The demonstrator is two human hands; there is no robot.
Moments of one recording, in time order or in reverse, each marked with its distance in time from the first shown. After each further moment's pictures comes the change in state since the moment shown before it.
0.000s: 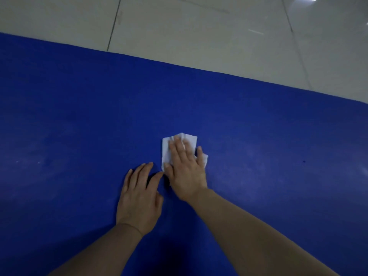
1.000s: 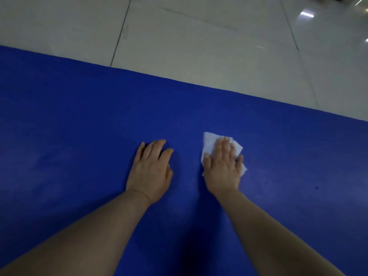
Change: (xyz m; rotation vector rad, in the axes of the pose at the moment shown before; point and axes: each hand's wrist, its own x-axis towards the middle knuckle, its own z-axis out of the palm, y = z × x) left_hand 0.120 -0.017 0.005 0.036 0.052 0.092; right_hand 0.052 0.069 -0.018 0.012 0.057 0.411
